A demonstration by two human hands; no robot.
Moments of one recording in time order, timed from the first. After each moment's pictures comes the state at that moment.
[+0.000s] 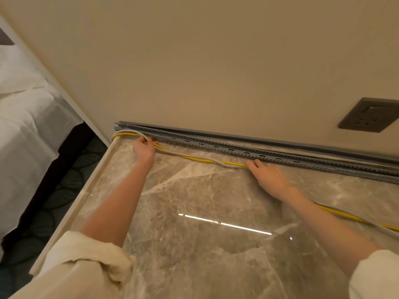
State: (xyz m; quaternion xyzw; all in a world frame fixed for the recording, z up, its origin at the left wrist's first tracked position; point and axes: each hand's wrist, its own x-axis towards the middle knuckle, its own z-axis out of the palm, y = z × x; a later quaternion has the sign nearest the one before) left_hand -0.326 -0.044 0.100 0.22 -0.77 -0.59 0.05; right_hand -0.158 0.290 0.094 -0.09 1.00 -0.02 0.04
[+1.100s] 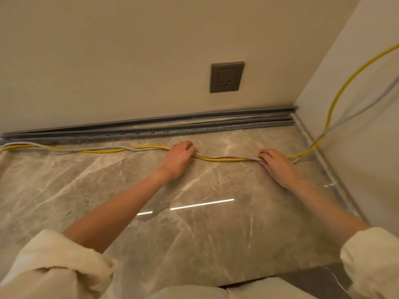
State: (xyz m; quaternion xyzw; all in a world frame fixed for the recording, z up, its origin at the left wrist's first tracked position) left_hand -0.131 0.233 0.091 -0.50 -0.86 -0.11 -0.03; right_hand 0.079 0.495 0.104 0.12 0.99 -0.06 -0.05
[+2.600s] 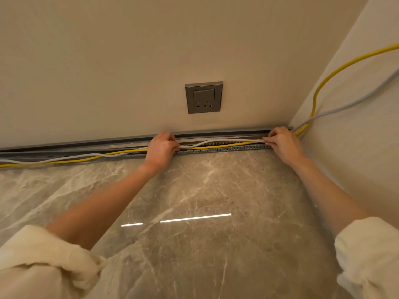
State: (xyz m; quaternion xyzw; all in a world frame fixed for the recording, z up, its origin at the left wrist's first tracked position) left_hand -0.188 0.310 0.118 -0.41 -0.90 -0.15 0.08; right_hand -0.011 0.646 0.125 0.14 0.99 -0.06 -0.07
